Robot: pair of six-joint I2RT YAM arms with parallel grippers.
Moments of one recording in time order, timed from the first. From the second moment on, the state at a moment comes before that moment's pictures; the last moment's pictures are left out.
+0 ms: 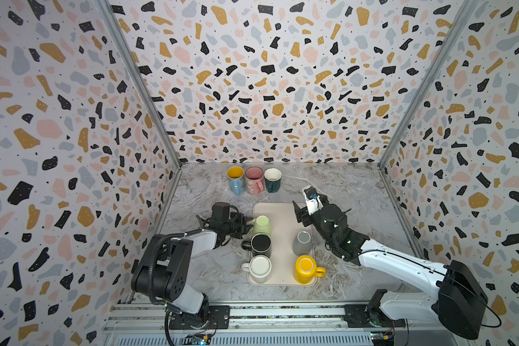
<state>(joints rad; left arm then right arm) -0.22 1.55 0.61 0.23 0.51 -1.69 0.82 1.25 0.76 0.30 0.41 -0.10</state>
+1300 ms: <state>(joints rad) -0.22 1.67 0.74 0.43 0.58 -1.64 0.82 1.29 0.77 0.26 0.43 -0.09</state>
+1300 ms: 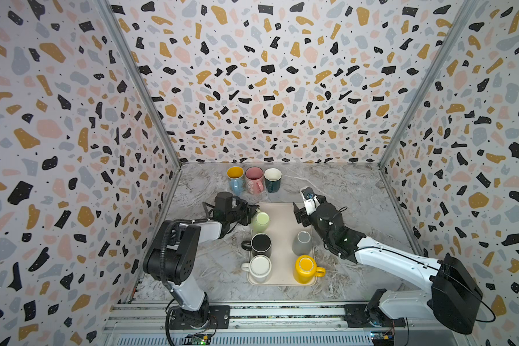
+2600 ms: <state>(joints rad) -0.43 1.04 0.86 0.07 0.11 -0.54 0.80 1.43 1.11 0.01 0.09 0.02</state>
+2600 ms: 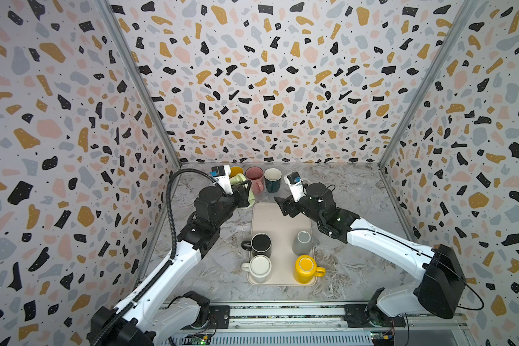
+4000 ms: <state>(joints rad) -0.88 1.10 0.48 0.58 -0.37 0.31 0.70 1.40 1.07 0.03 -0.42 0.12</state>
